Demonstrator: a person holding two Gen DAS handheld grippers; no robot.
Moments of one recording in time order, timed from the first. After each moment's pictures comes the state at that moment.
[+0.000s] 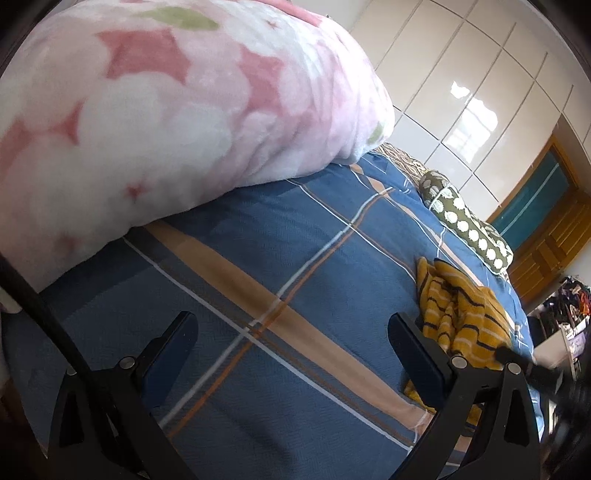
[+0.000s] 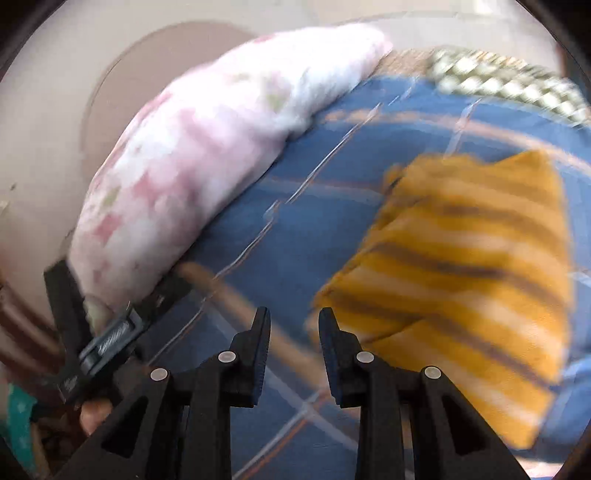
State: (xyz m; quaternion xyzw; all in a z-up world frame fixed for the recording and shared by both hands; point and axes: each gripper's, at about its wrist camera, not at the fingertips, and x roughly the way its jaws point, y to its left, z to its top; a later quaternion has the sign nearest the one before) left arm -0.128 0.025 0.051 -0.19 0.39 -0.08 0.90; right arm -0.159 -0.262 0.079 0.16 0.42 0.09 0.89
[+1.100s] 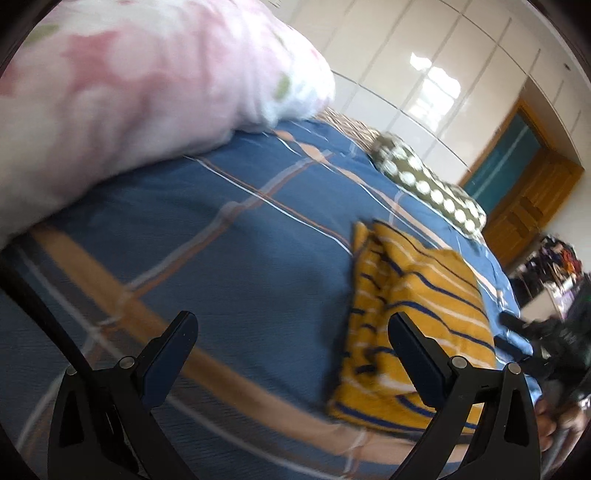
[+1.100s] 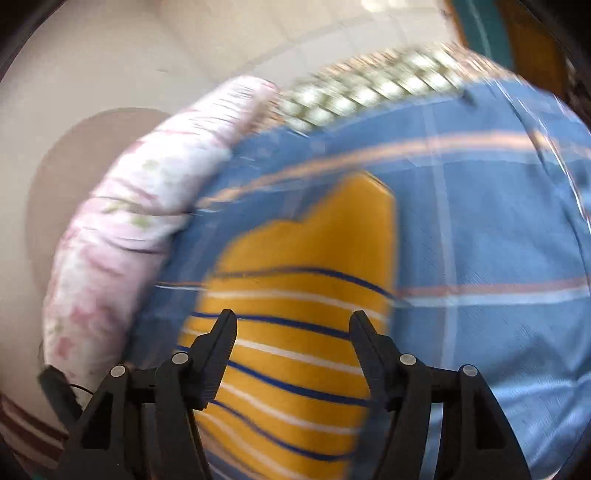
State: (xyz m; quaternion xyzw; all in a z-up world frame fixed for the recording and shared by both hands) left arm -0.104 -0.073 0.039 -0.15 0.41 -0.17 0.88; right arm -0.165 -0.410 0.040 0.31 0.40 -0.03 0.86
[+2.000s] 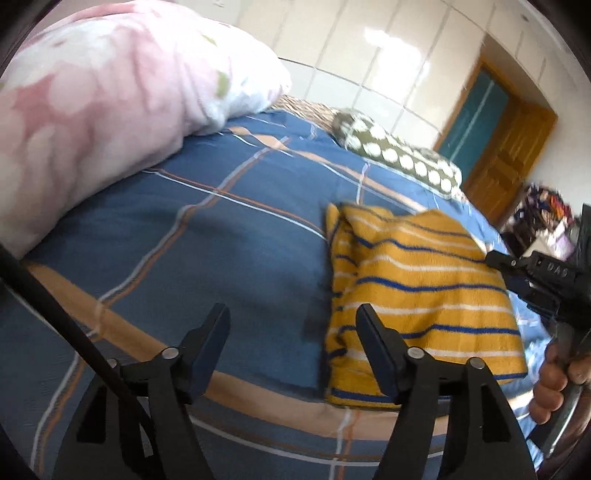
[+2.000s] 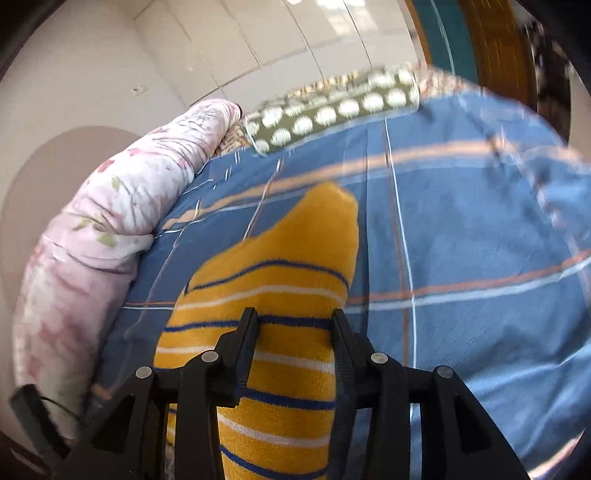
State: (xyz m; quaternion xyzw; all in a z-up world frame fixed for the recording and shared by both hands) left arm -0.109 -0.088 0.043 -0.09 0.40 -0.22 0.89; right arm -0.169 -0.385 0.072 0.23 0.35 -0.12 0.90
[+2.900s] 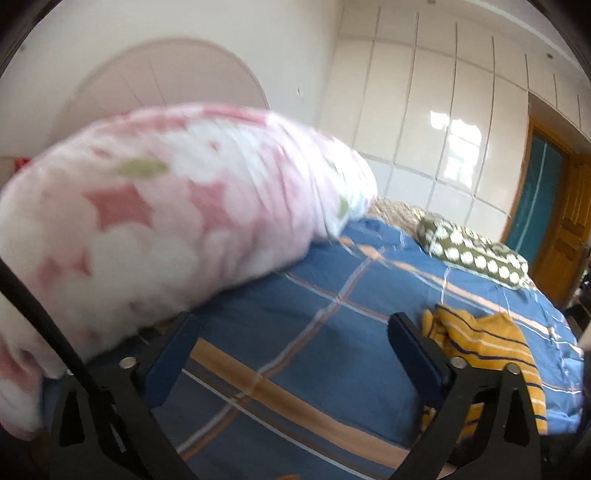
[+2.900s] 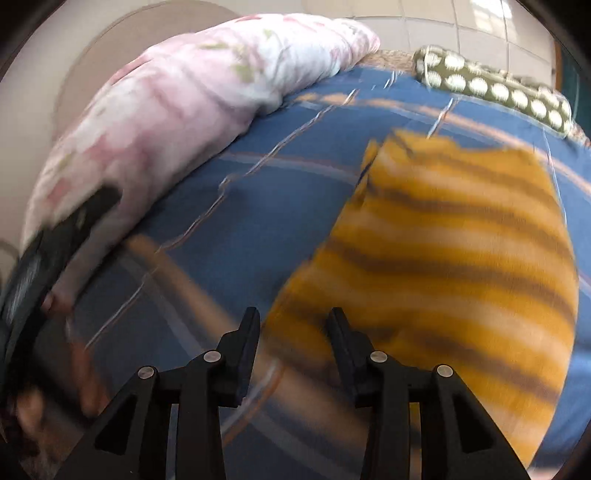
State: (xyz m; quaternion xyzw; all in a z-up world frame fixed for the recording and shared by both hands) left arm -0.150 -0.014 0.088 -0.08 0.21 -0.03 0.97; right arm -0.181 -0.235 0.034 0.10 0.47 0.10 0.87
